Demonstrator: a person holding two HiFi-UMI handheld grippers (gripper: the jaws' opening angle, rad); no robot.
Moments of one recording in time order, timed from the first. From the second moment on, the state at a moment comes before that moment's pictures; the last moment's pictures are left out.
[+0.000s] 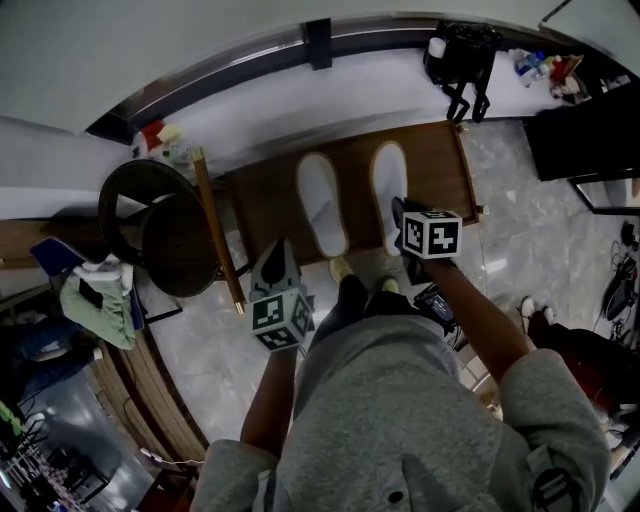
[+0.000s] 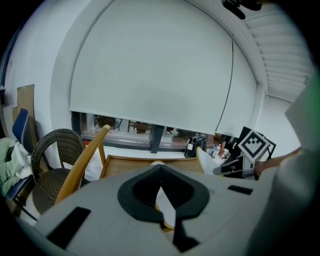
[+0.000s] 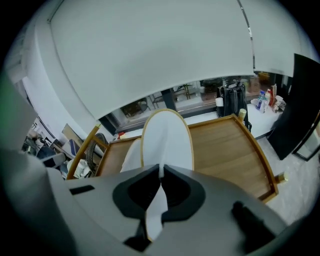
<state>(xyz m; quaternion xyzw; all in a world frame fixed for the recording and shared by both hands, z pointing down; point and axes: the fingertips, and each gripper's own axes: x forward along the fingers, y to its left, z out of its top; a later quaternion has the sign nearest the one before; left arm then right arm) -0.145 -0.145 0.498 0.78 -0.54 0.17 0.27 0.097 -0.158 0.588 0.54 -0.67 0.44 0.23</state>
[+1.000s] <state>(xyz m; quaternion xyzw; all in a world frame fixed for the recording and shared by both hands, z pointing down) -0.187 -0.141 0.509 0.75 -0.57 0.18 0.28 0.049 -0.205 0.675 0.50 -0.66 0.45 0.33</state>
